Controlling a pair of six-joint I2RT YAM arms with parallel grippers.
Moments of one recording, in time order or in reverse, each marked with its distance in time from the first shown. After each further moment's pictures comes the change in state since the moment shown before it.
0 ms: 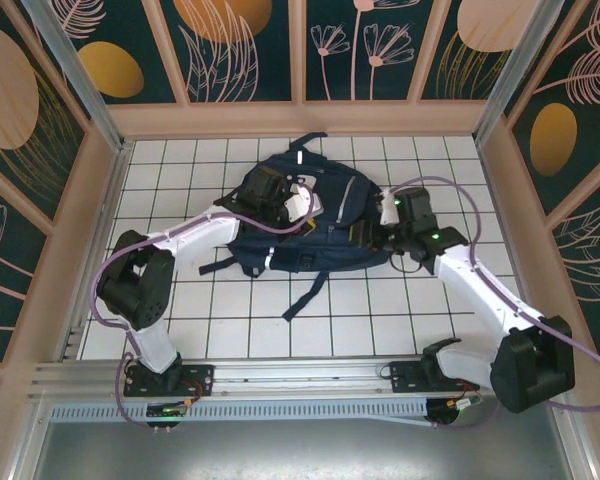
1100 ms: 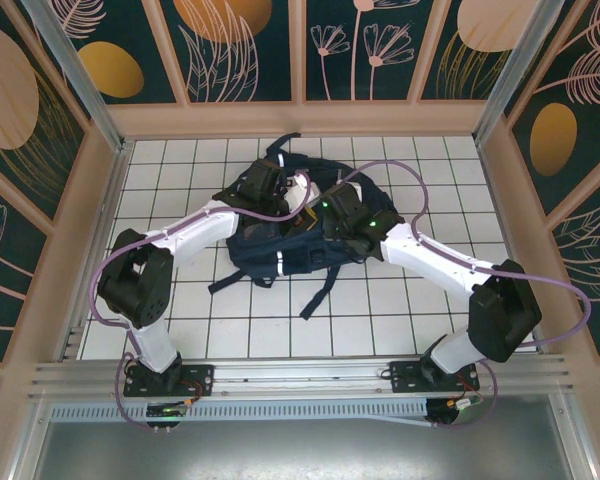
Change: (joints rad) left arm 0.011 0.006 0.040 -0.018 0.050 -0.123; right arm 0.322 0.295 0.267 -0.048 0.664 0.191
